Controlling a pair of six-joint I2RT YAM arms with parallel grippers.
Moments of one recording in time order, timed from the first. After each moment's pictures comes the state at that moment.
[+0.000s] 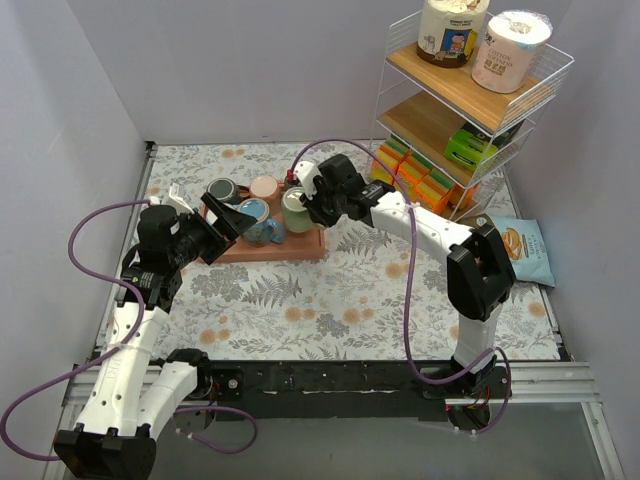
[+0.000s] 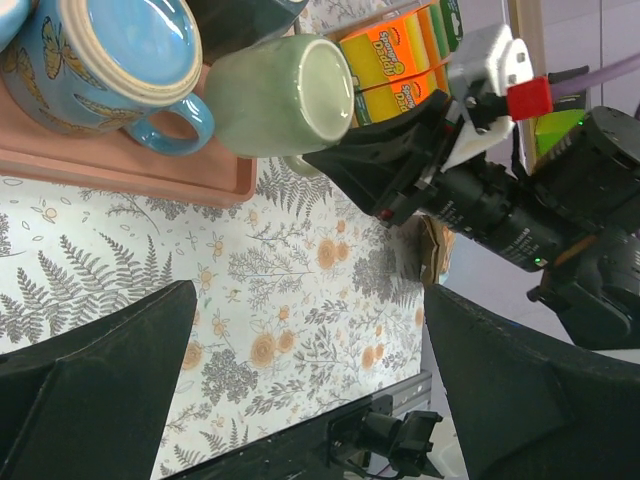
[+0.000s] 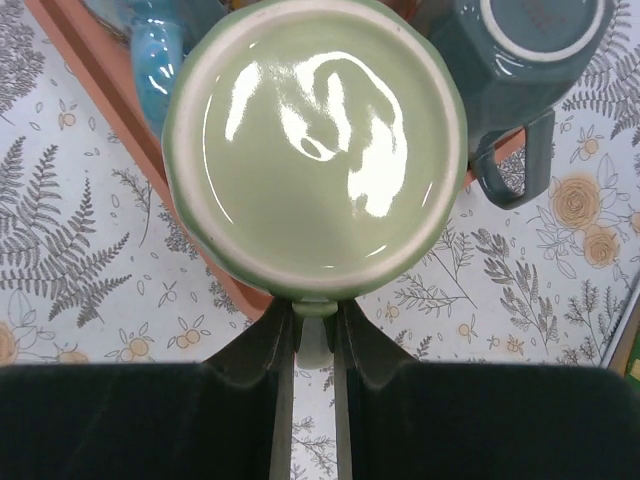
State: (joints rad) left arm -0.12 0.81 0.90 -0.51 0.35 -0.88; right arm 0.75 1.89 1.57 -0.44 -0.16 -0.29
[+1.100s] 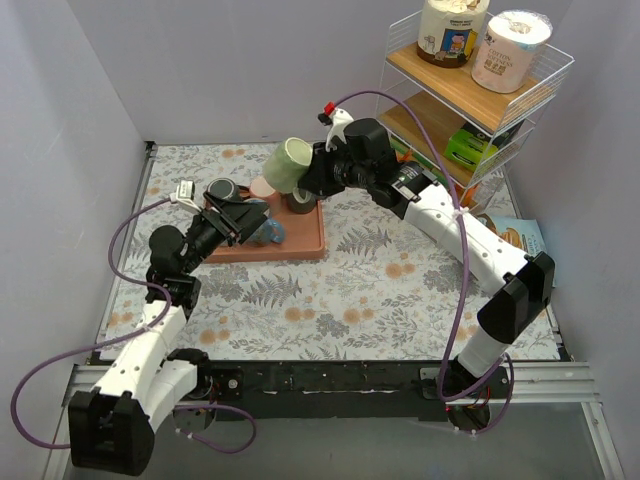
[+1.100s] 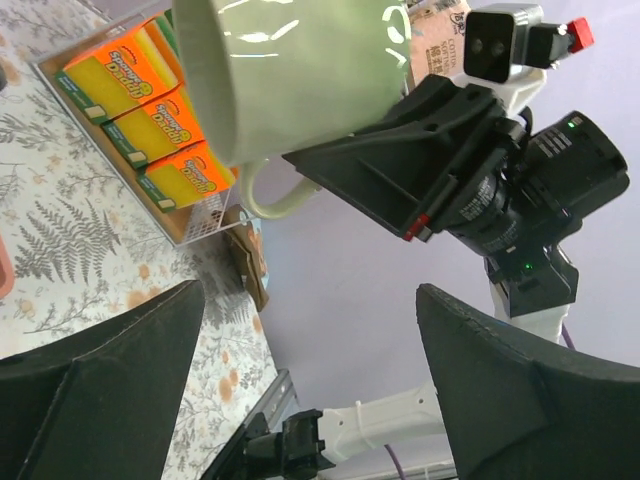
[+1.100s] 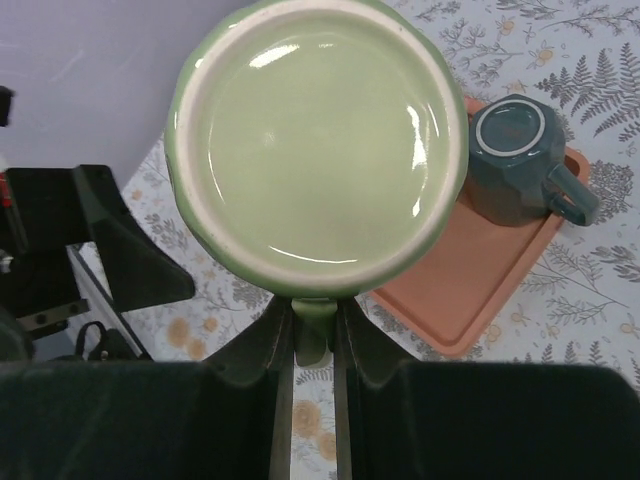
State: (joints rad) left arm -0.13 0.83 0.53 0.46 0.60 -1.28; right arm 0.75 1.67 1.72 -0.47 -0.20 0.34
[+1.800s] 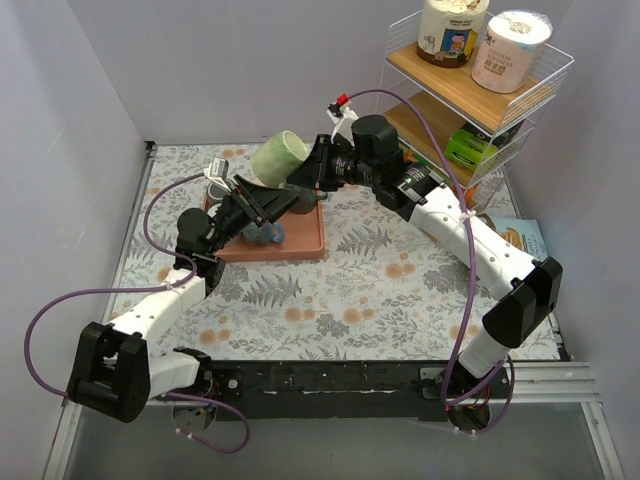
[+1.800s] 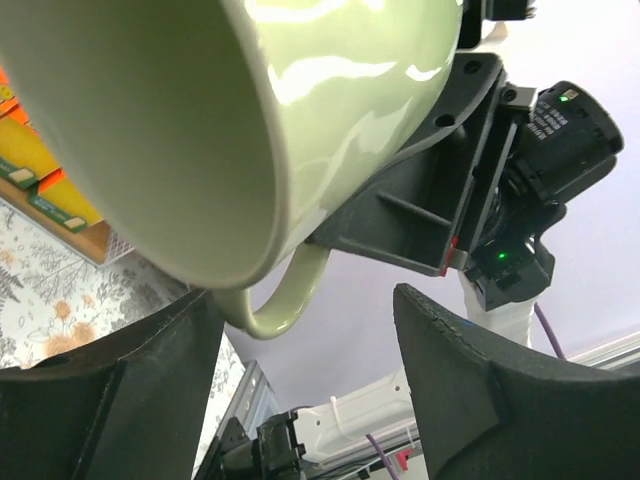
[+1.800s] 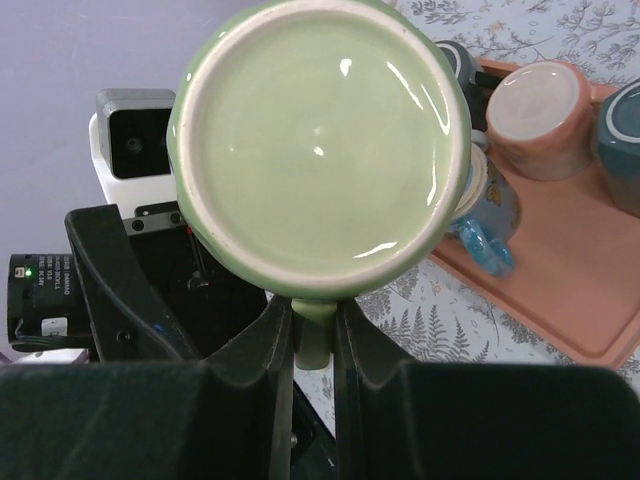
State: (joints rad) left arm -0.33 1.17 0.64 0.86 0.57 -1.33; right arm 0.75 1.62 1.70 -0.37 -0.31 0.66
